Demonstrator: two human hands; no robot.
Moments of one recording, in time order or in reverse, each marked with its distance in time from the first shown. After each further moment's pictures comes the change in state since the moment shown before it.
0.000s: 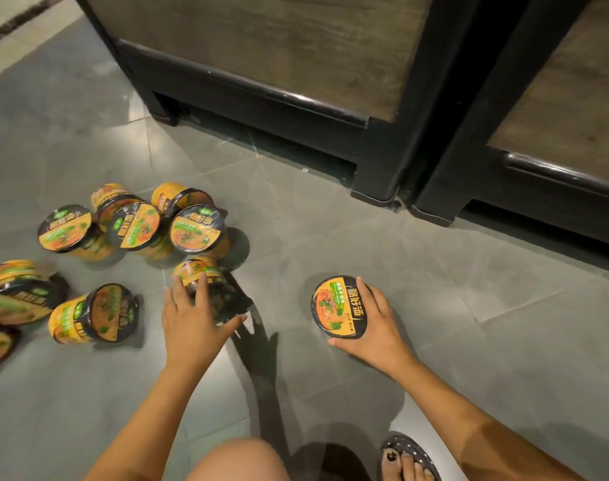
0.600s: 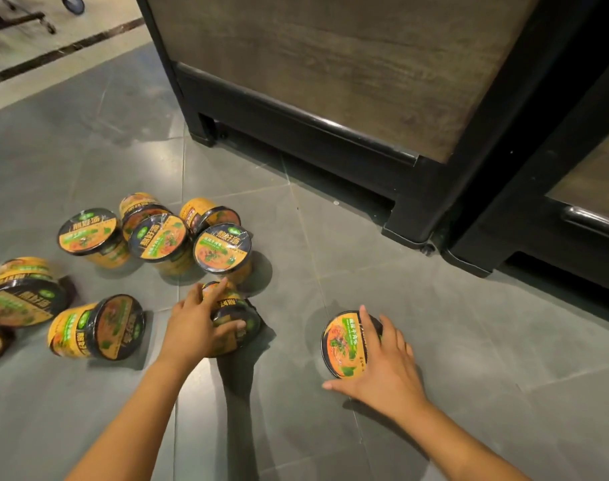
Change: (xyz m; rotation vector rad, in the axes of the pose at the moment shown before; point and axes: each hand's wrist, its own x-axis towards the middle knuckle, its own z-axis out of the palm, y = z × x) left_hand 0.067 -0.046 0.011 -0.147 -0.124 0.100; right_hand 0.026 -0.038 0.022 -0.482 -0.018 -0.027
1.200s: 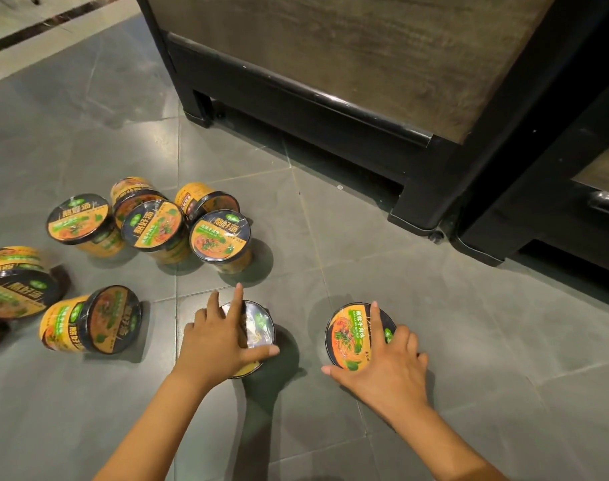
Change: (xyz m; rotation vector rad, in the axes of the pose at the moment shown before) left_hand -0.030 0.033 0.016 0.213 -0.130 0.027; right_hand 0.000 -0.012 0.009 -0.160 -0.042 0.182
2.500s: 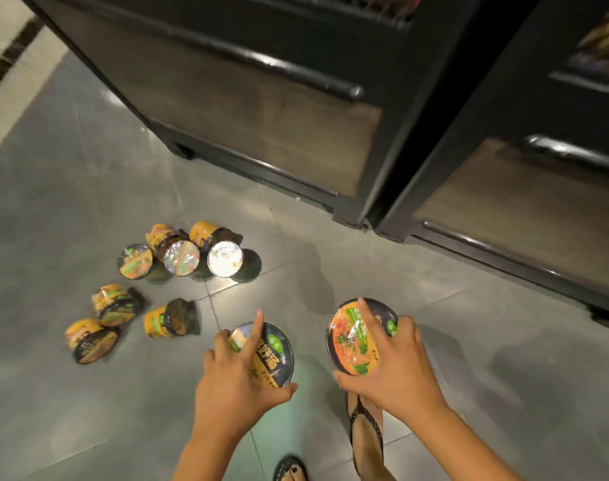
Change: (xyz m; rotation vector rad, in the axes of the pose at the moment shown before) left_hand -0.216 0.151 -0.334 -0.086 -0.192 -0.047; right_hand -0.171 0.059 -0.371 0.318 -0.249 -0.030
